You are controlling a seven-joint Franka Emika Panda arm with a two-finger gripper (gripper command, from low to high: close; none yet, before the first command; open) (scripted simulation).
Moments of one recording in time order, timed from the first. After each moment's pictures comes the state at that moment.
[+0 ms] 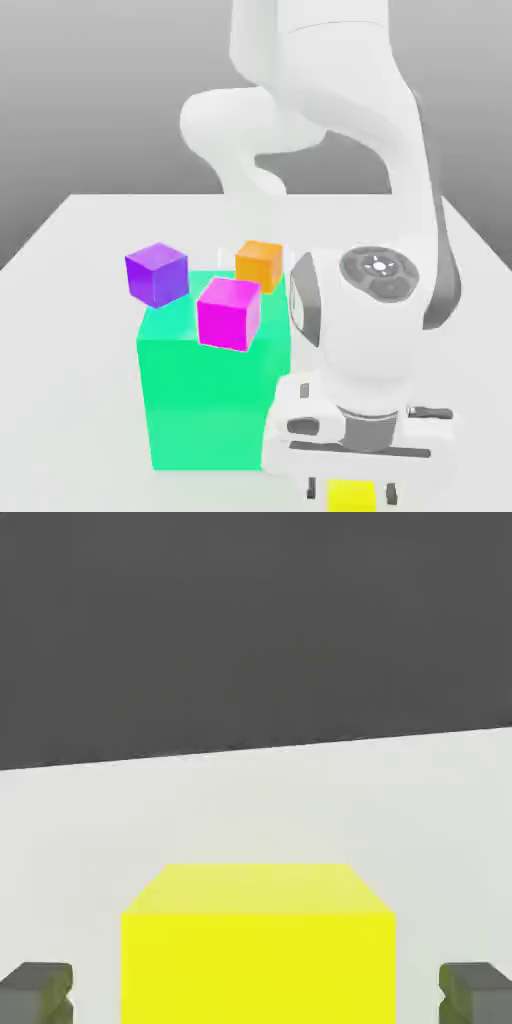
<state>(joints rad) 0.26 0.46 -0.04 -2.35 0.06 2.81 1.04</state>
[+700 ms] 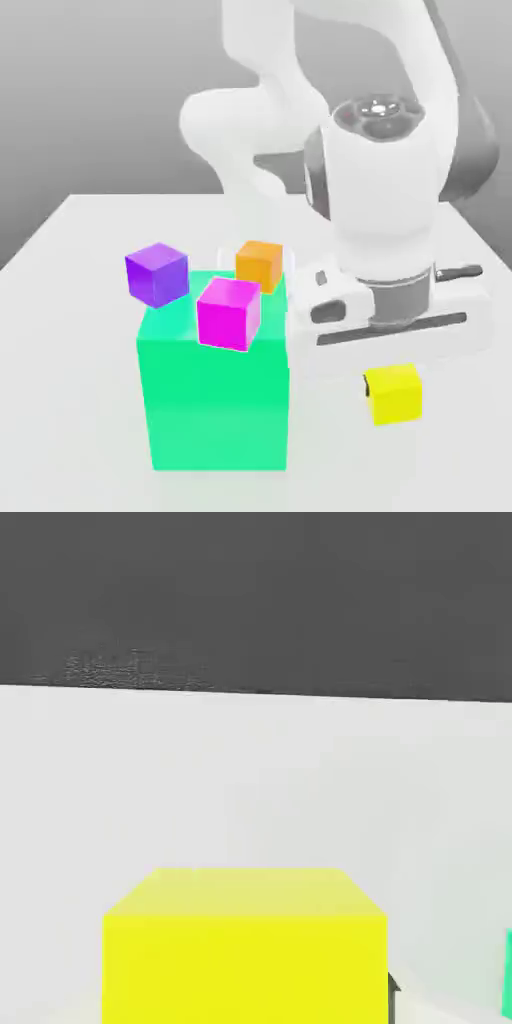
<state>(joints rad) 0.17 -0.02 0.05 -2.44 0.27 2.41 0.73</state>
